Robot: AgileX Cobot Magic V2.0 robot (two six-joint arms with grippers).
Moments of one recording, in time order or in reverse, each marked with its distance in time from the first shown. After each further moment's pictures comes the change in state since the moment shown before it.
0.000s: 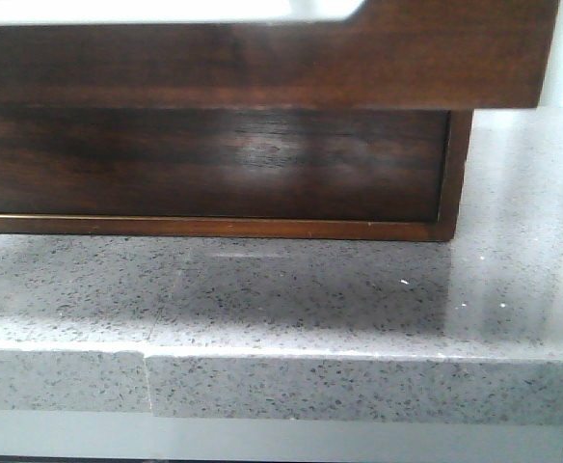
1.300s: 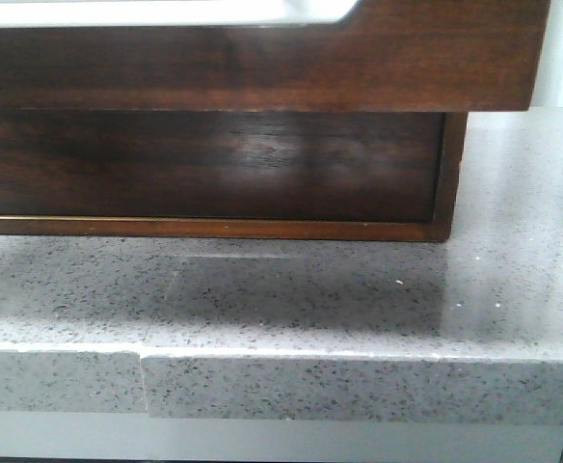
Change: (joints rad) left arm 0.000 -0.250 0.246 0.409 -0.100 -0.254; right arm -0.020 -1.624 1.044 -0.247 -0.372 0.381
